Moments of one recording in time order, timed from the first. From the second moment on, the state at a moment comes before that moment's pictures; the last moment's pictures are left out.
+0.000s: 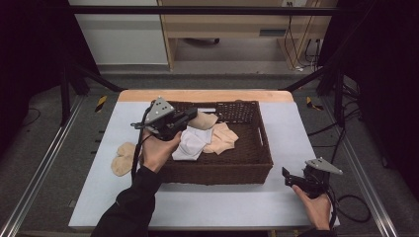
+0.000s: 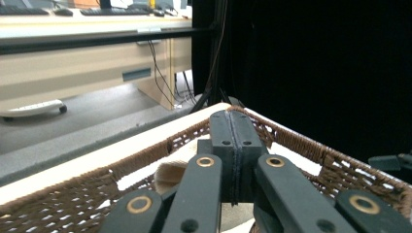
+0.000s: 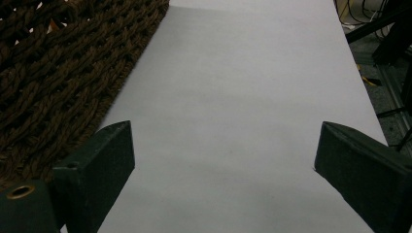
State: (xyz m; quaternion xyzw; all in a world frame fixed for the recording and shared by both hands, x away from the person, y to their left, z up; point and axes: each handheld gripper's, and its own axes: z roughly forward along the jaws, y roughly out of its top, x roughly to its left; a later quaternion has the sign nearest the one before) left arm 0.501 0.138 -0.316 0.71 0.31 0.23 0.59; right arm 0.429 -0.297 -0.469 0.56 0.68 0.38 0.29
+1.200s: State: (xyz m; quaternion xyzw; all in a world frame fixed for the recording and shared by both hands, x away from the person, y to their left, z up) left arm 0.454 0.337 -0.353 0.64 0.45 0.30 0.55; right arm 0.428 -0.297 -0.470 0.56 0.68 0.37 0.29
